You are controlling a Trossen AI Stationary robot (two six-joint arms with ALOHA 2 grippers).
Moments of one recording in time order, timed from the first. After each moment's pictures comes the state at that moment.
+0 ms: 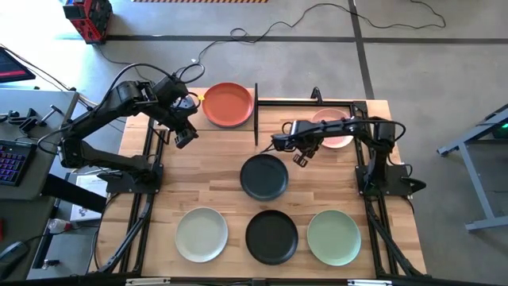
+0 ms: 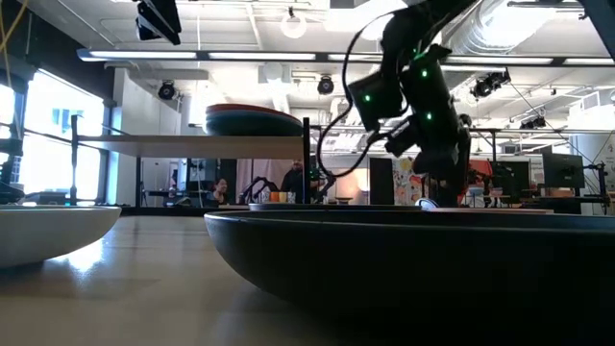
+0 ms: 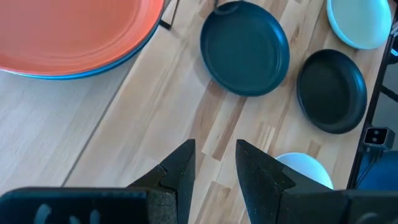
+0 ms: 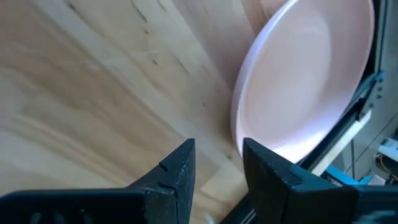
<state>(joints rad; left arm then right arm) 0.48 1.19 1.47 -1.36 0.24 -0.08 -0.25 1.89 1.28 -1.32 0.40 0.51</state>
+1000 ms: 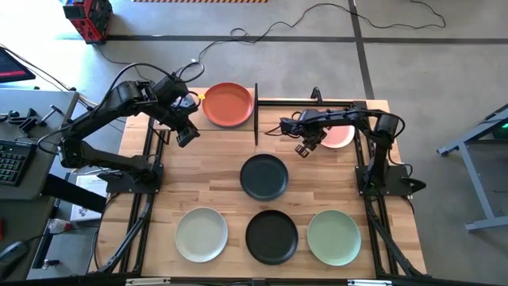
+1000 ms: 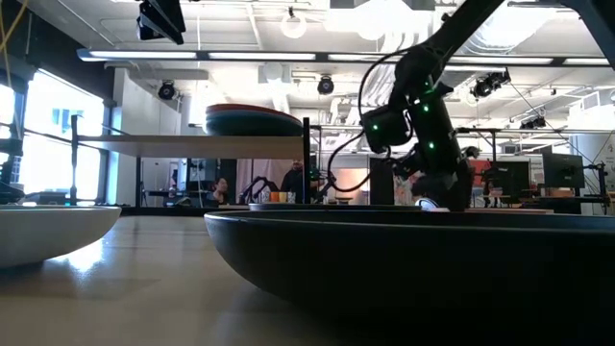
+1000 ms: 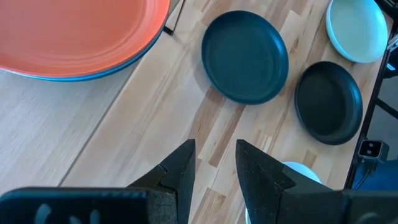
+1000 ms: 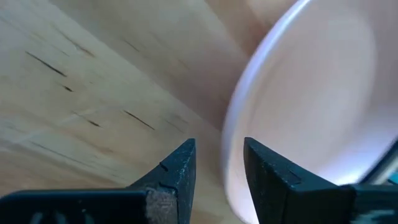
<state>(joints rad) 0.48 1.19 1.47 -1.33 0.24 -0.13 -0.45 1.89 1.15 -1.07 0.33 0.40</state>
